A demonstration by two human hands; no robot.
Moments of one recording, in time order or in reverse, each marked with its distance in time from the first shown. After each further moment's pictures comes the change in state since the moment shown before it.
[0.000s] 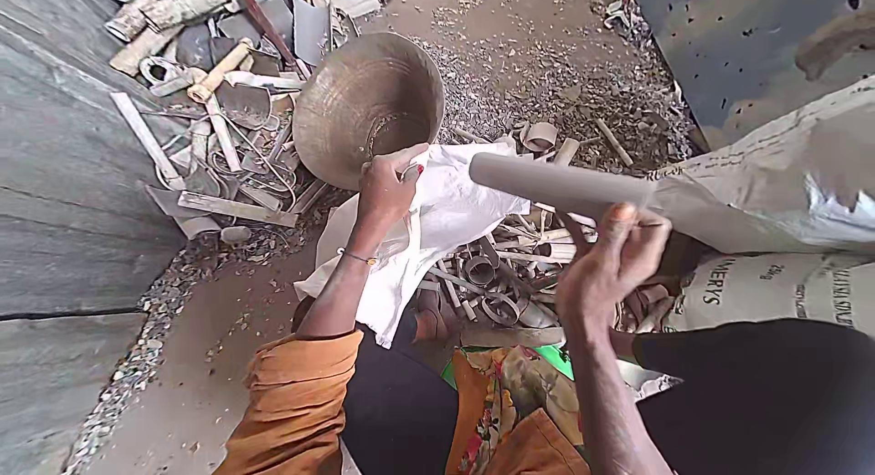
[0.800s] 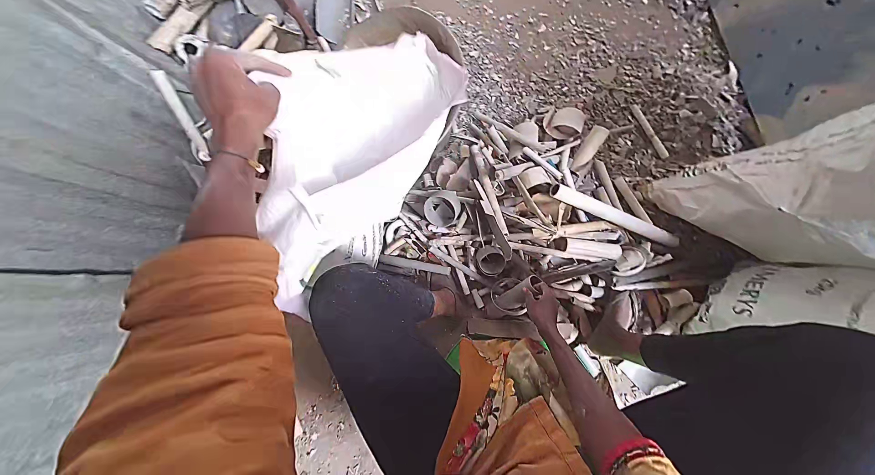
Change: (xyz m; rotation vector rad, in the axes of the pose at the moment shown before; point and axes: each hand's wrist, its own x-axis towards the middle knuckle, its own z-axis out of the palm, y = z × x) left_hand 0.065 -0.052 -0.151 0.492 0.305 -0.204; right_hand -0.090 0.236 -0.132 -1.033 -0.644 0.772
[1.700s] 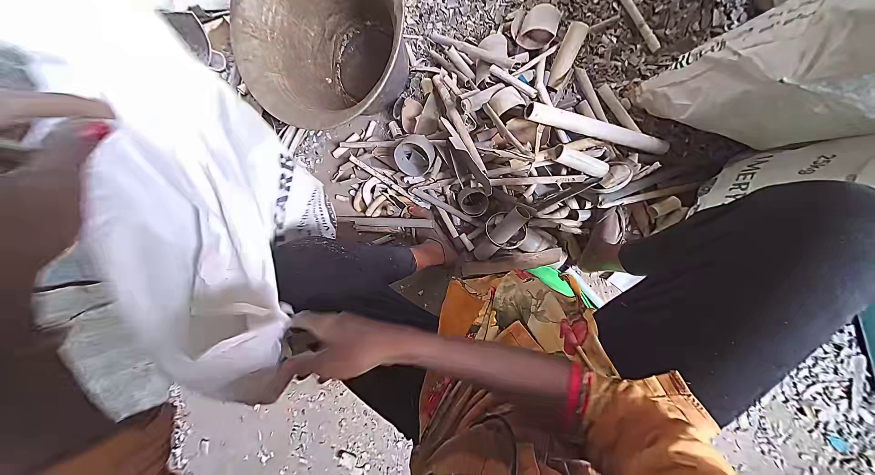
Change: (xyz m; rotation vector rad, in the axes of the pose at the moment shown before) left_hand -0.126 -0.057 -0.054 -0.097 -0.121 0.396; right_hand -0.240 -0.213 0.023 0.438 -1.337 -0.616
